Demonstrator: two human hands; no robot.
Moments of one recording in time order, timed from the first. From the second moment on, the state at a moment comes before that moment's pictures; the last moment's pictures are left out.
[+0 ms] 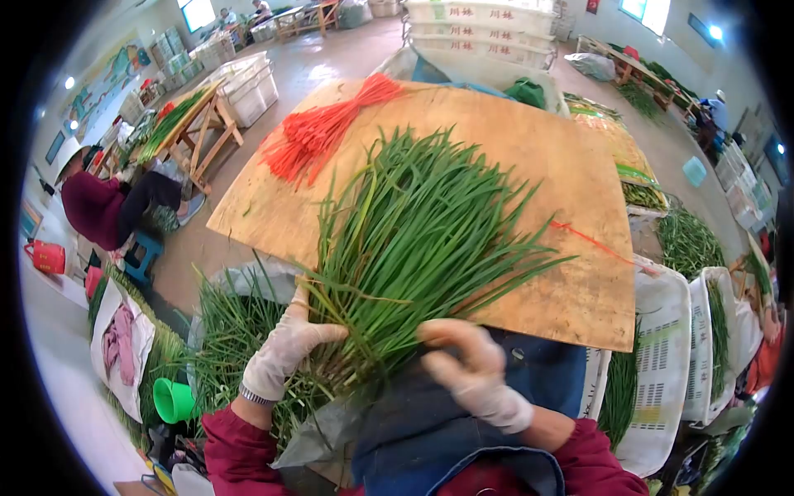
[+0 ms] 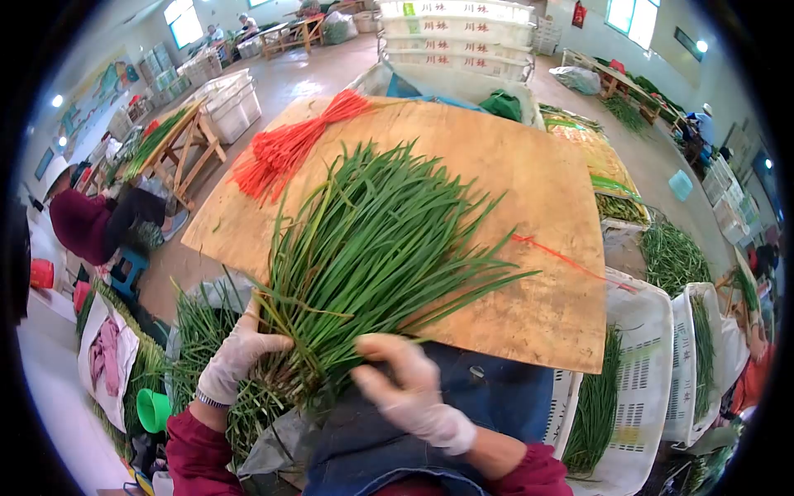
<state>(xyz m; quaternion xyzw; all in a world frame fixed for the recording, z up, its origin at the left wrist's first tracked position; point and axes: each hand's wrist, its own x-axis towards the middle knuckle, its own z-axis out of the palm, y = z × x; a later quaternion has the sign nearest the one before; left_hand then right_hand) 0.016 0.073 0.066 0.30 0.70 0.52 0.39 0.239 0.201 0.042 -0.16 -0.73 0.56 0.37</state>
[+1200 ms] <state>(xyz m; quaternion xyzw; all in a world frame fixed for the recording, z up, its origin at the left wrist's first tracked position) -0.033 0.014 0.031 0.20 0.62 0.56 0.51 0.118 0.126 -0.022 -0.28 -0.23 0.91 0.20</state>
